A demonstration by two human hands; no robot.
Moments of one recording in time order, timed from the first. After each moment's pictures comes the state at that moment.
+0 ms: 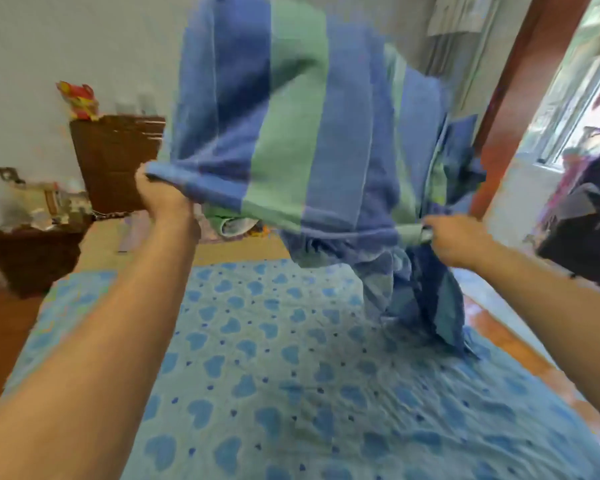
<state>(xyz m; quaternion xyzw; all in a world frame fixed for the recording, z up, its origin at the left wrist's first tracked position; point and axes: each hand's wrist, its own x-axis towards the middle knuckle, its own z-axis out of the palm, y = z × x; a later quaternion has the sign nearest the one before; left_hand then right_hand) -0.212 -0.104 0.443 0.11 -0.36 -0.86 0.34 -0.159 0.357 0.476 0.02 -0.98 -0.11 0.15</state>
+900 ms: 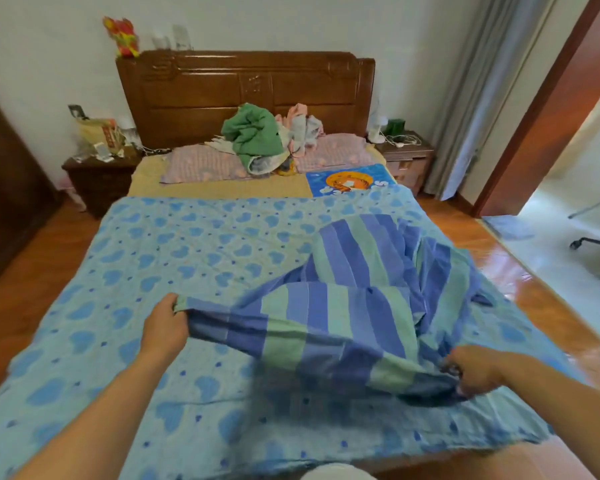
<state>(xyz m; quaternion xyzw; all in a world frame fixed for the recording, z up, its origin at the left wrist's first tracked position) 0.074 0.026 0.204 0.28 -0.88 -0.37 0.14 0.003 0.572 0.229 0.16 -0.90 -0.16 -0.38</state>
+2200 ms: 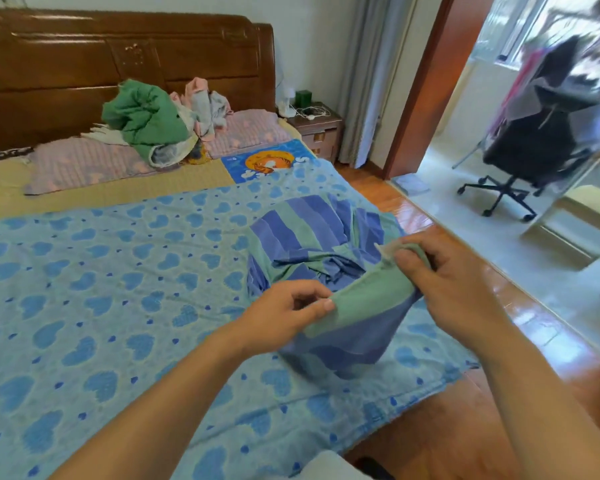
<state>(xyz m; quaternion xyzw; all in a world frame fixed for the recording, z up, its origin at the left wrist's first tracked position) -0.010 0.199 0.291 -0.30 -0.75 -0.56 -0.18 0.051 0.429 0.380 0.05 -0.87 0.47 0.17</state>
